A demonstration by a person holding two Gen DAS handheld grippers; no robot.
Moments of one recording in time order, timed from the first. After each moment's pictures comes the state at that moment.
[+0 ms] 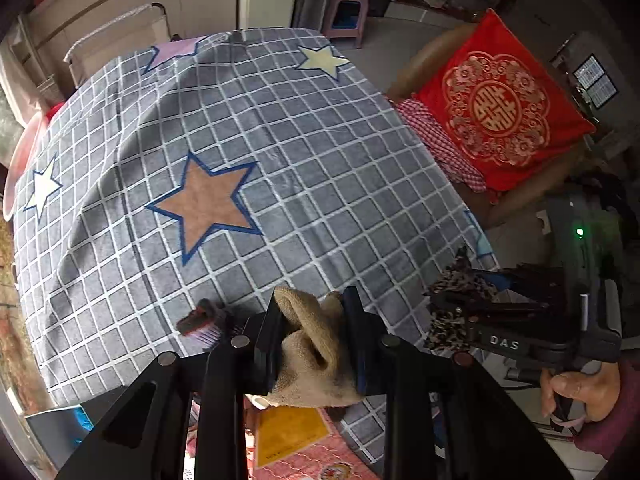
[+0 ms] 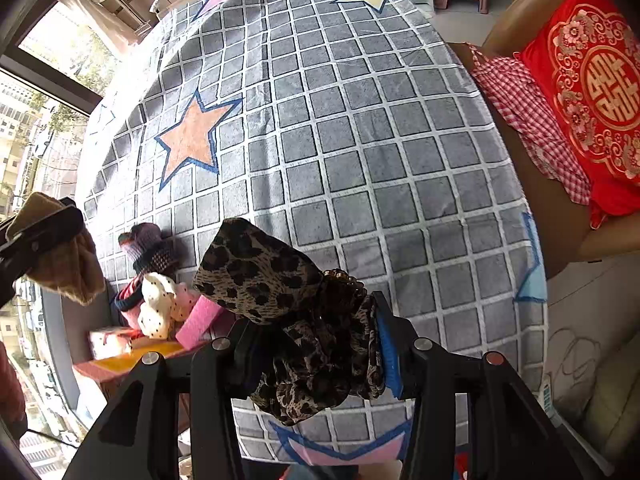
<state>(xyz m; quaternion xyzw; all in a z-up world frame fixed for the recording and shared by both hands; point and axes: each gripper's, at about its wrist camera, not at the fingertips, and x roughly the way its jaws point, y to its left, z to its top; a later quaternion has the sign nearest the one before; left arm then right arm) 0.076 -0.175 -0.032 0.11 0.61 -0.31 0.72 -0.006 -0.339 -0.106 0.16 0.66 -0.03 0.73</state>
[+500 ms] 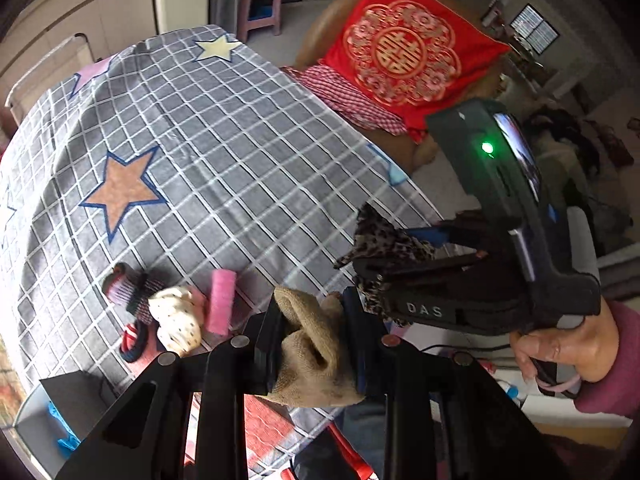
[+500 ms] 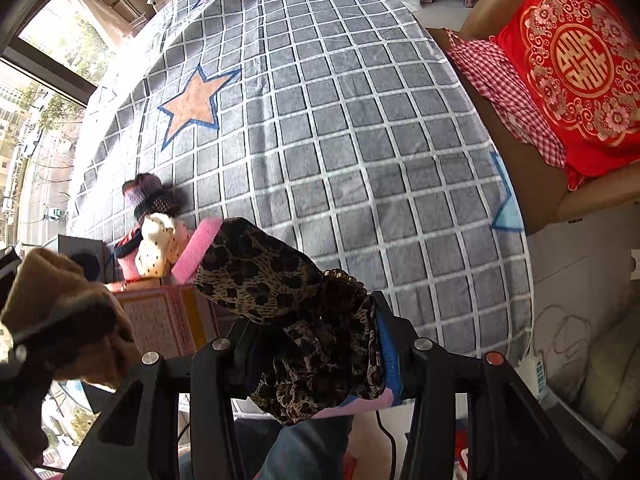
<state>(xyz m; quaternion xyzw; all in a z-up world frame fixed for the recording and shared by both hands) -0.031 -0.192 -0.010 0.16 0.60 -0.41 0.67 -0.070 -0.324 -0.086 0.15 0.67 -0.05 0.72</state>
